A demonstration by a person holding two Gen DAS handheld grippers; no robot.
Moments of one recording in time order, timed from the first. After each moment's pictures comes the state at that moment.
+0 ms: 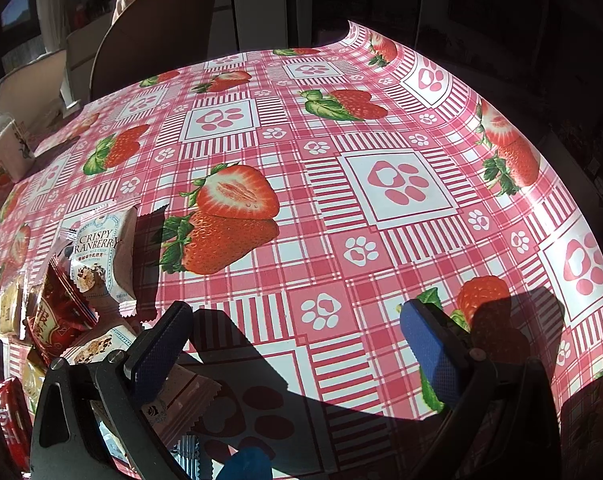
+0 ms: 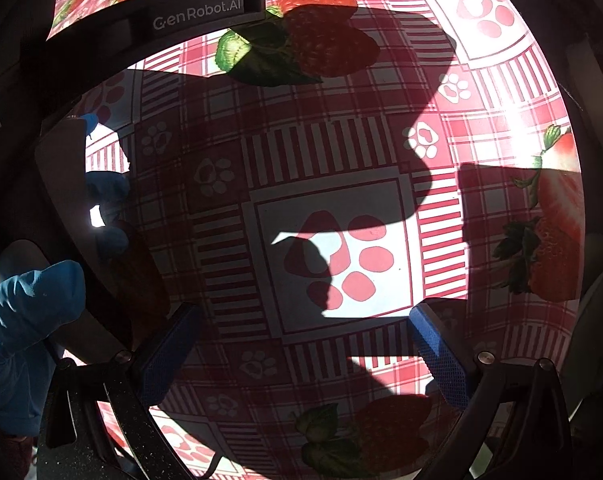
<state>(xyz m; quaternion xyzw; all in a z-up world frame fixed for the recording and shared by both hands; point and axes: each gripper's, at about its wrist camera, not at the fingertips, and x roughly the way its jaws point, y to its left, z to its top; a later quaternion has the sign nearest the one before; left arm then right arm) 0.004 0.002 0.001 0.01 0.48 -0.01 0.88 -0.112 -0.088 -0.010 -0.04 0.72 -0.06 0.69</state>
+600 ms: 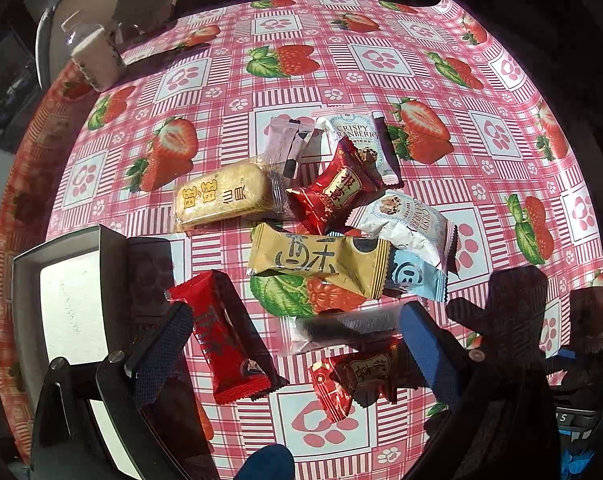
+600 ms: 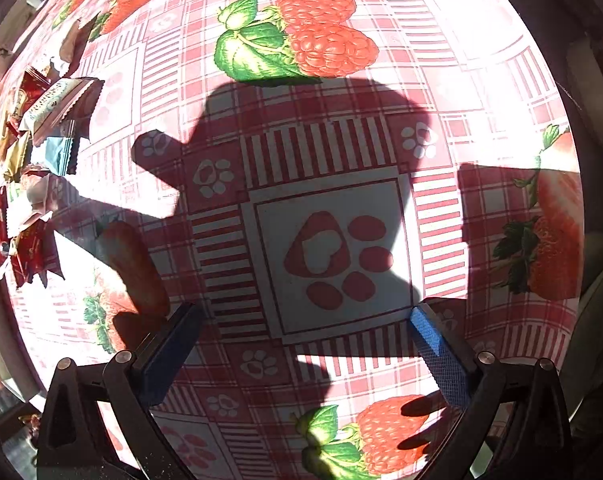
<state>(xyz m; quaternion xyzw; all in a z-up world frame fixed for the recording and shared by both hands) -0.073 0.164 0.056 -0.03 0.61 0.06 0.79 -0.090 -0.079 -0.015 -0.04 0.72 -0.06 0.69</state>
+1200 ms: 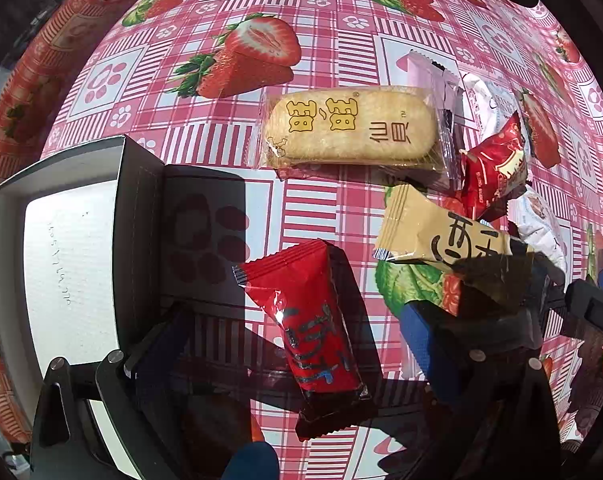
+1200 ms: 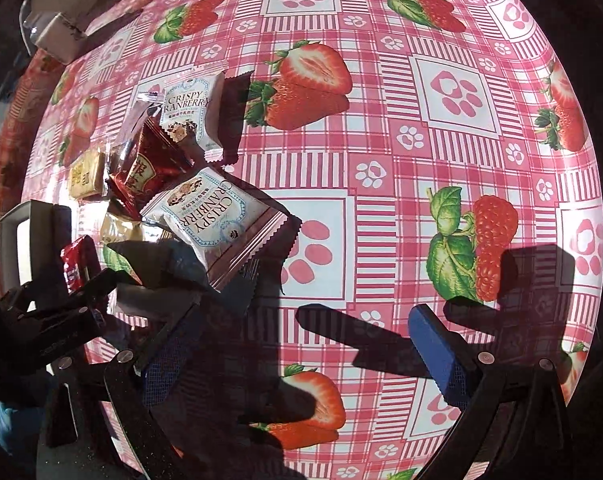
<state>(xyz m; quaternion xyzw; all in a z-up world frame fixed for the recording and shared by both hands) -0.071 0.233 -0.012 -0.09 0.66 0.11 0.74 0.015 0.074 0.004 -0.10 0.68 0.06 0.73</state>
